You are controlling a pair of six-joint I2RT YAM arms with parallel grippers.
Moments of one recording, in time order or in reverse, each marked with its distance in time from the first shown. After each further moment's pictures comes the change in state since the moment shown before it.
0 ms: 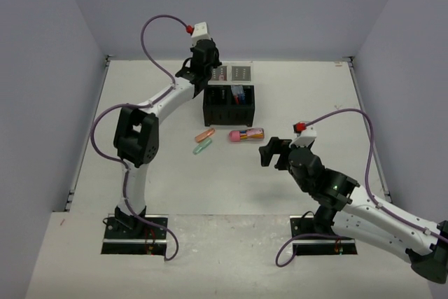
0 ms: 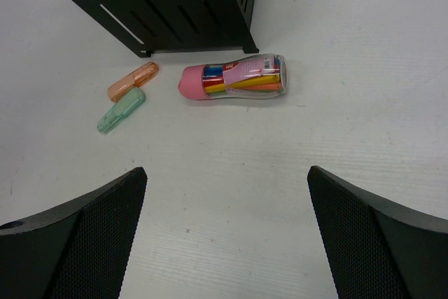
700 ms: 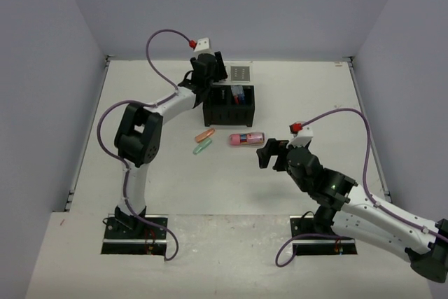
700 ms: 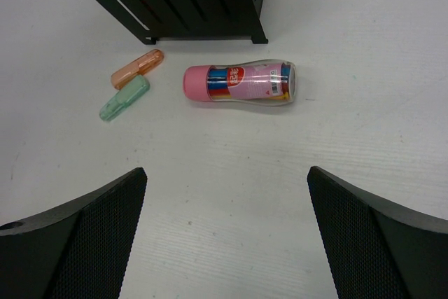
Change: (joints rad) left arm -0.005 0.009 -0.175 0.120 0.076 -0.028; right arm -0.001 0.016 -0.007 0.012 -0.042 -0.015
